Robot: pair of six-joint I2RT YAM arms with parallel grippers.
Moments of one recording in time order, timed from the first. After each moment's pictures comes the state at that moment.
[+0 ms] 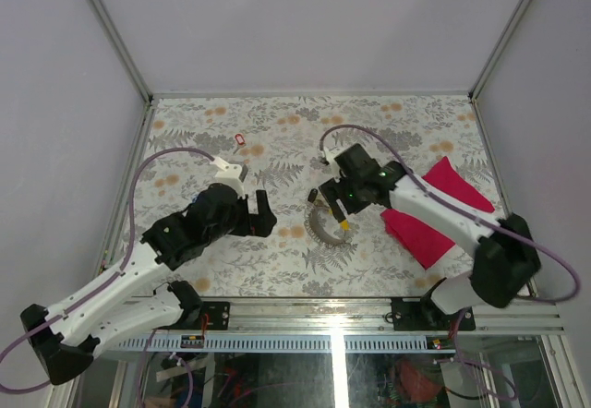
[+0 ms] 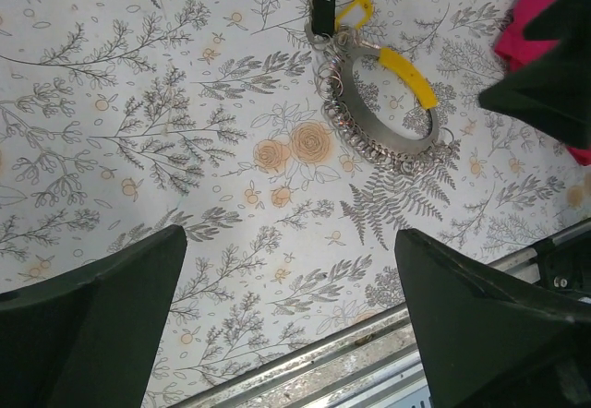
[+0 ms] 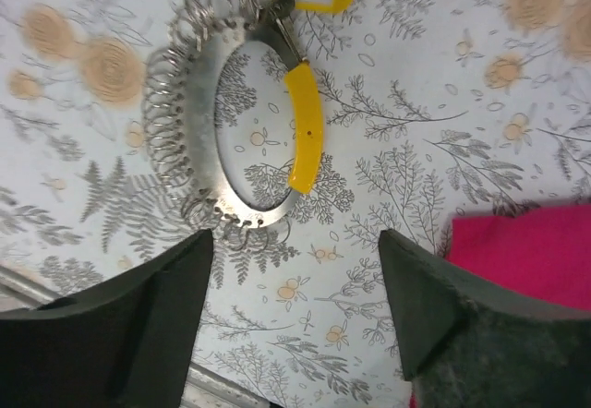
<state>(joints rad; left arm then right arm) -0.79 0.81 0.80 -0.63 -0.18 -0.57 0.70 1.55 1.15 -0.73 0.02 0.06</state>
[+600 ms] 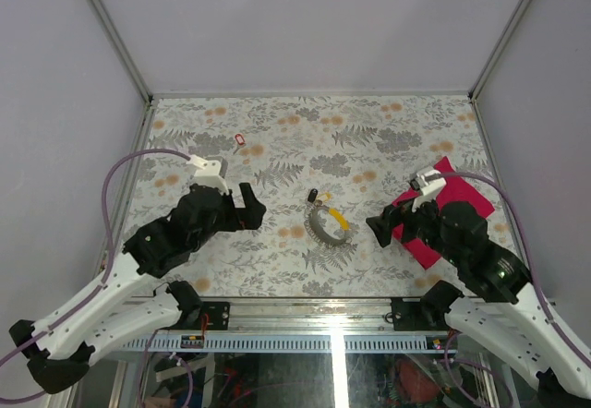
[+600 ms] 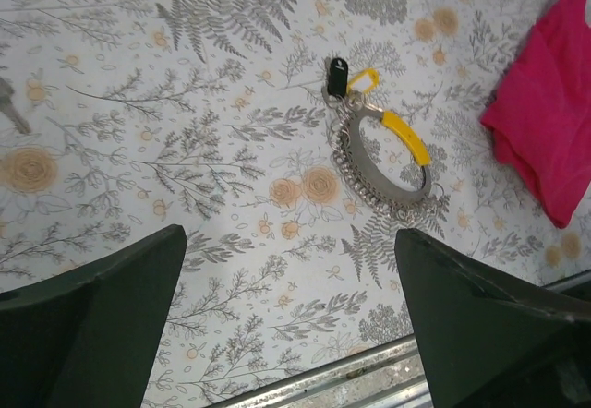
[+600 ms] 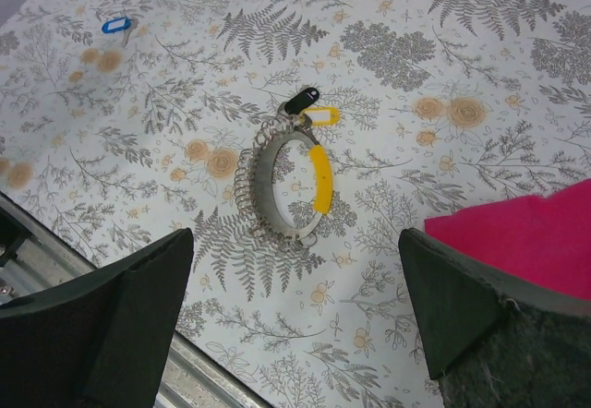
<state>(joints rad) -0.79 0.76 0.84 -0.66 -0.30 -0.62 0.70 0.55 0.80 -0.62 0.07 0.21</state>
